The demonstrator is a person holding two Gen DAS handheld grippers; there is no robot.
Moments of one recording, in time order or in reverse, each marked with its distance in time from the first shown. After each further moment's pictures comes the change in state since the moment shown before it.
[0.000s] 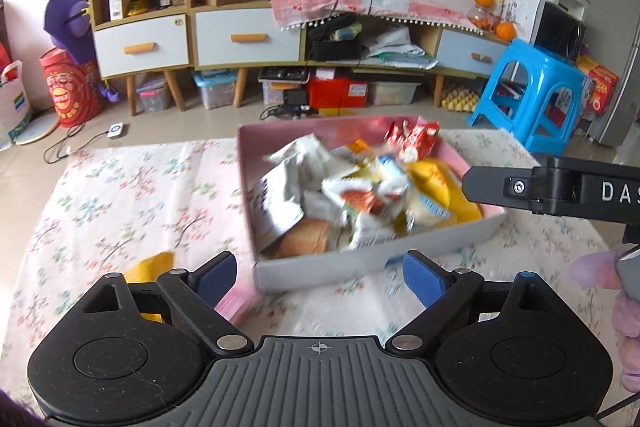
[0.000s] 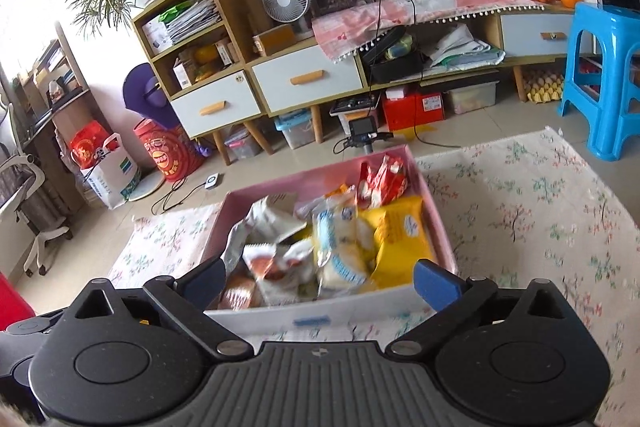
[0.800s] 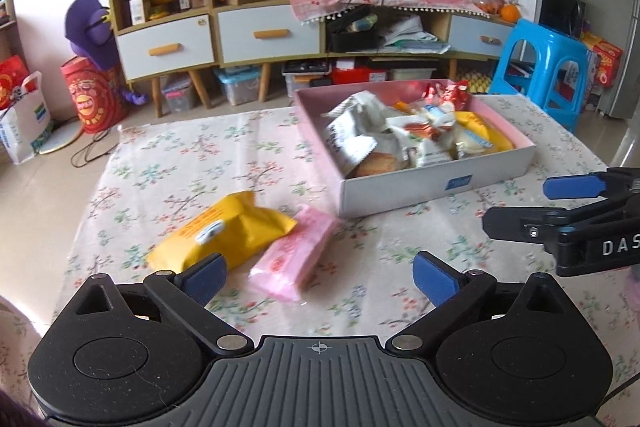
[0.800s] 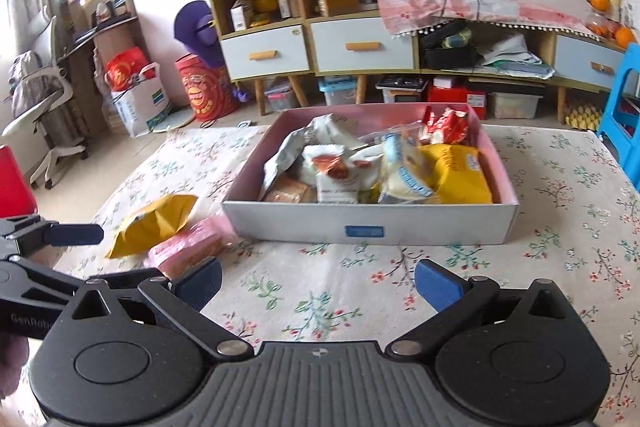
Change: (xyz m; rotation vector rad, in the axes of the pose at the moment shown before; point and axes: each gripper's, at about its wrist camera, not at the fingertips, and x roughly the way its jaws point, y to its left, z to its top) left arm -0.034 0.051 -0.059 0.062 -0.013 0.057; right arm -0.002 0.042 -0.064 -0.237 0.047 0.038
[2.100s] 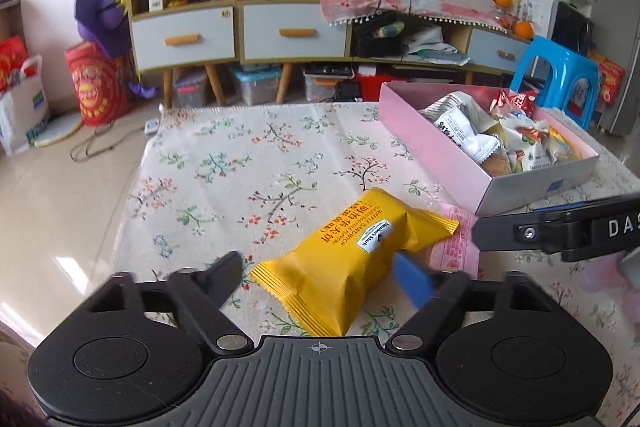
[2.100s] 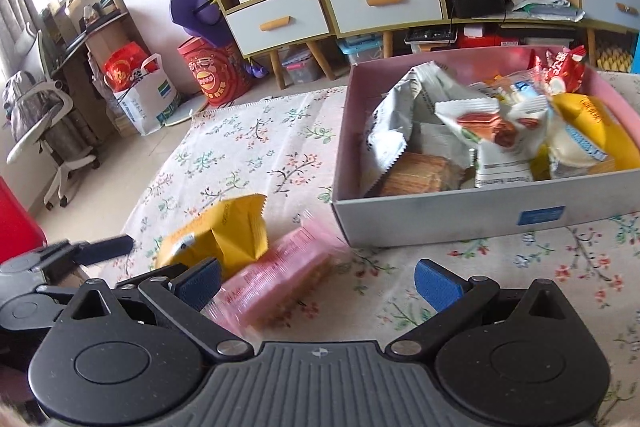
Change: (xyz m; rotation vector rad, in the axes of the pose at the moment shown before) left arm 0.045 0.115 -0.010 -0.044 -0.023 -0.063; right arm 0.083 0.074 0.016 0.159 0.097 0.061
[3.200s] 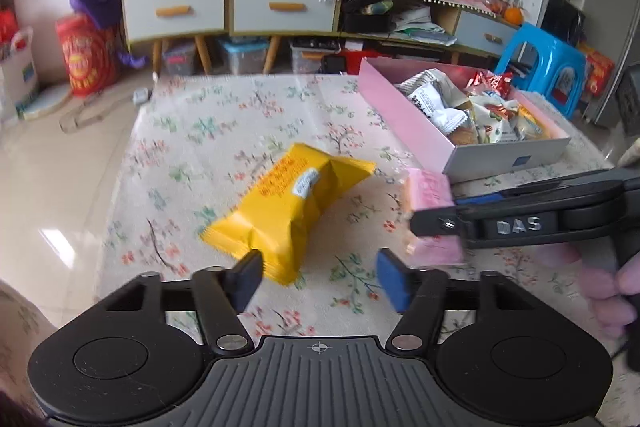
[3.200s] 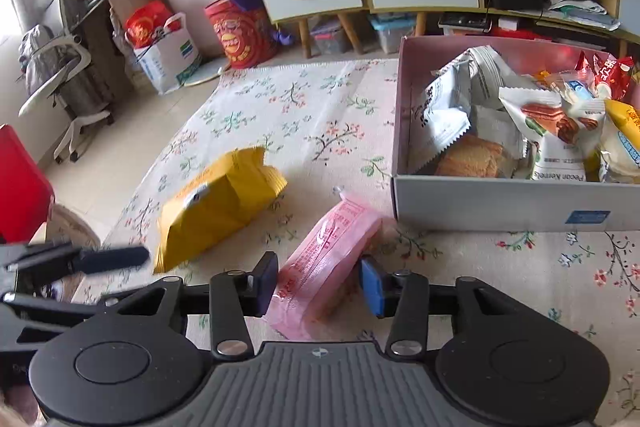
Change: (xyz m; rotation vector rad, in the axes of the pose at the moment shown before) left arm -0.028 -0.007 -0.008 0.009 0.073 -0.028; right arm 0.004 0.019 -0.002 -0.113 0.110 0.020
